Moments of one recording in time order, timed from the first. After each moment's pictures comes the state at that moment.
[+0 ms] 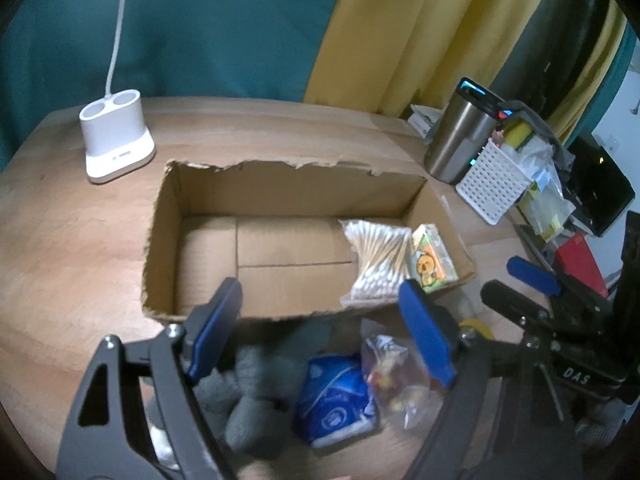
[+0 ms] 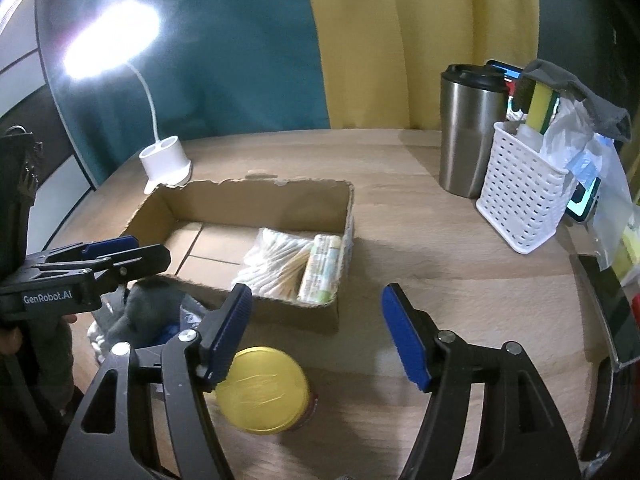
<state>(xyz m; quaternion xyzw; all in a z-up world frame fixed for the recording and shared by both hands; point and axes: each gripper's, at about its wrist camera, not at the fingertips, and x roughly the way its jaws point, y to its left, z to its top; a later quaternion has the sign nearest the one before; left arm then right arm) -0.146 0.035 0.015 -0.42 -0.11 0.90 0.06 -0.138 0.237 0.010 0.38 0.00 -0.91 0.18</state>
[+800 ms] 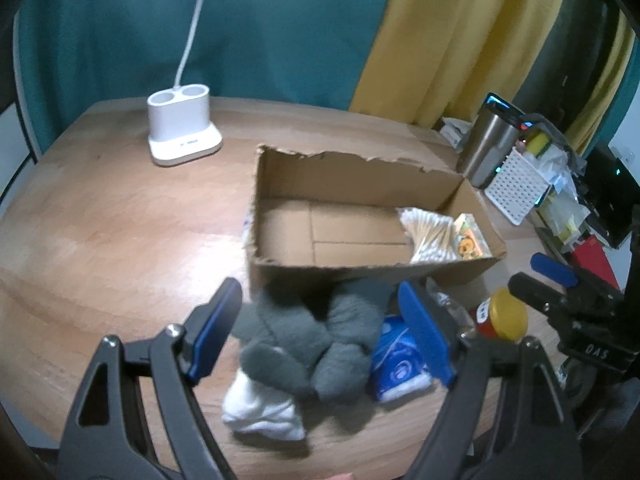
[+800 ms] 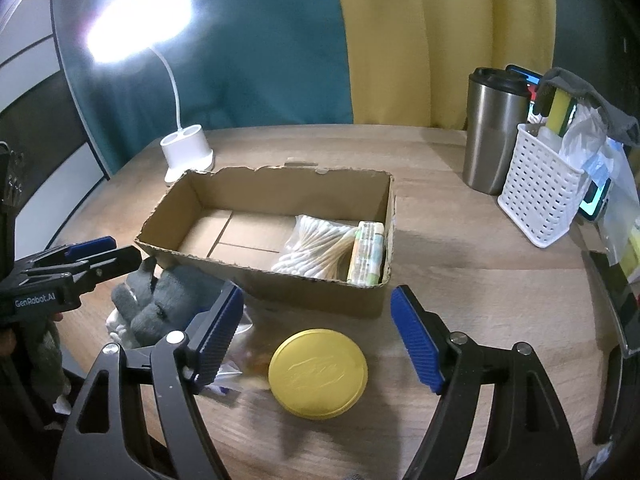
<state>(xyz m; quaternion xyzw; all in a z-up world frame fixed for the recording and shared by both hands) -0.096 -0.014 0.011 -0.40 -0.12 0.91 0.01 -0.120 0.211 0.013 0.39 0.01 -0.90 0.19</state>
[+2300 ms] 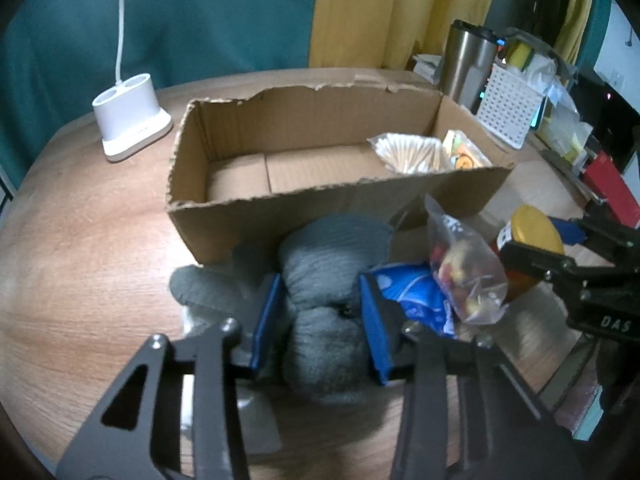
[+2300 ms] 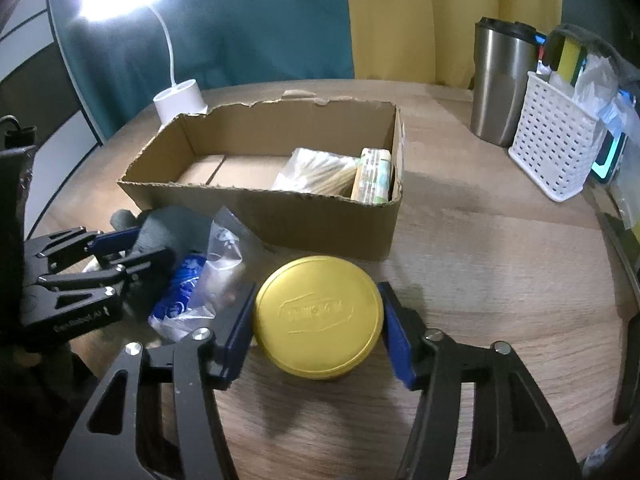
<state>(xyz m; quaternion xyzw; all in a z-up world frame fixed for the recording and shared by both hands) -0.105 0.034 -0.033 -0.44 -0.02 0.90 0.05 -0.112 0.207 -0.033 0.43 0.03 -0.88 0.19</state>
